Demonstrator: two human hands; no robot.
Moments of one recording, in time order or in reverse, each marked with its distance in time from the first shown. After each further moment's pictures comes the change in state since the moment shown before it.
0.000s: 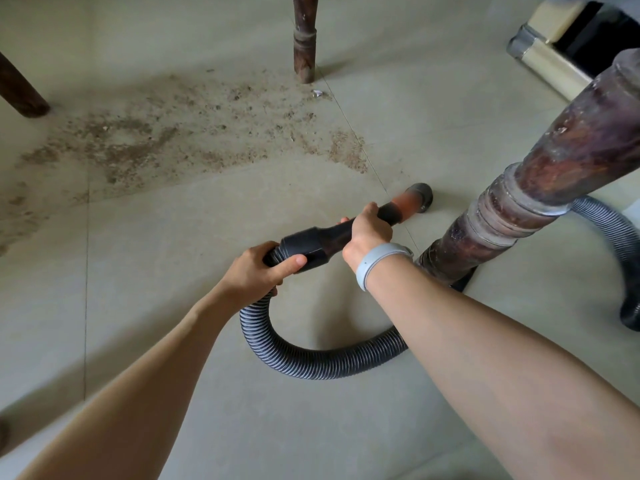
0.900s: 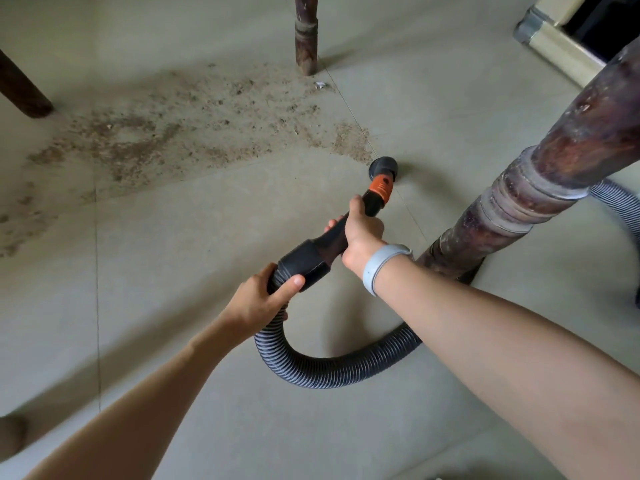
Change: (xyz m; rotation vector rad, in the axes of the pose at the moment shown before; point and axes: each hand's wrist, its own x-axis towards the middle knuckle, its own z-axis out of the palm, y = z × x) left_hand -0.039 -0.021 0.008 -0.029 -0.022 -0.024; right_hand -0.001 0.021 0.005 -0.019 -0.146 0.004
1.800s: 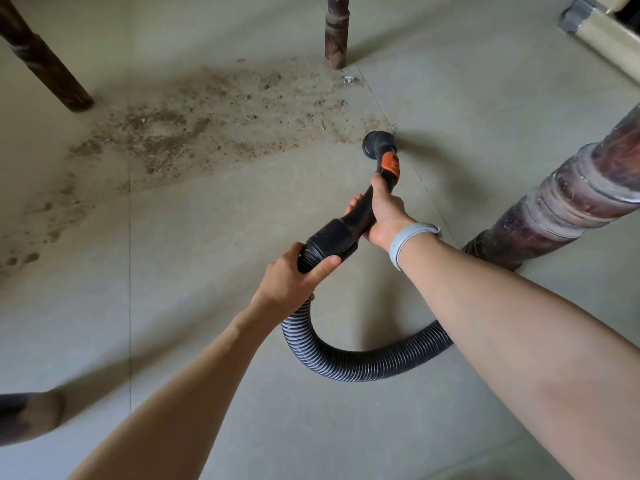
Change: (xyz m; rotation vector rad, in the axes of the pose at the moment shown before) left_hand 0.015 0.019 0.005 0.118 0.174 -0.034; right_hand 0.025 -0.018 0.013 0.007 -0.159 0.061
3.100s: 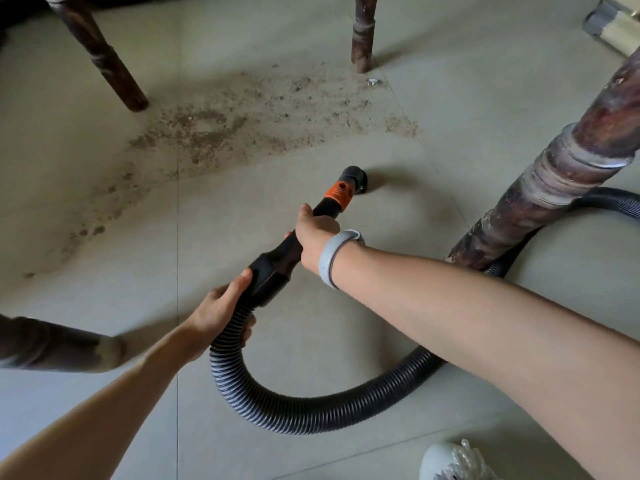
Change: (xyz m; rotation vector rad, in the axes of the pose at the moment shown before) left_hand -0.115 -0.053 -0.092 -0.402 -0.045 -0.420; right_hand -0.090 0.093 0.059 -0.813 -0.155 -0.049
